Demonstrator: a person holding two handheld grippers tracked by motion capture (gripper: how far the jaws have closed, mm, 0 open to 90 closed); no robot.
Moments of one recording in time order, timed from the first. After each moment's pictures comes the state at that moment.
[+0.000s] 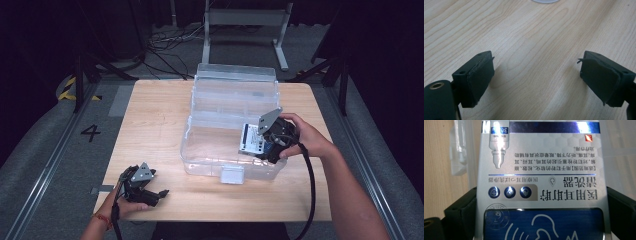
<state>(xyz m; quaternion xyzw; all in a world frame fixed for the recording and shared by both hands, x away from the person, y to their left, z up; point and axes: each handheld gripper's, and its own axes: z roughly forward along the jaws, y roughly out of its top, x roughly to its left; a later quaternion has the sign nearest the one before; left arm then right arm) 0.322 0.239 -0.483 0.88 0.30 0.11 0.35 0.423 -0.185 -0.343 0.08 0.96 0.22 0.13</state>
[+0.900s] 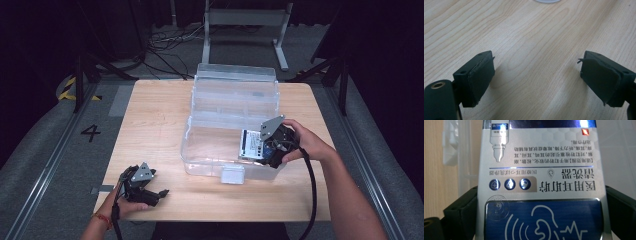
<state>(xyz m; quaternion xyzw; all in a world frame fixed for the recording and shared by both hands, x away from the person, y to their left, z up) 0.322 0.239 -0.483 0.88 0.30 0.11 0.35 0.424 -0.198 -0.371 0.06 0.96 0.23 0.13</state>
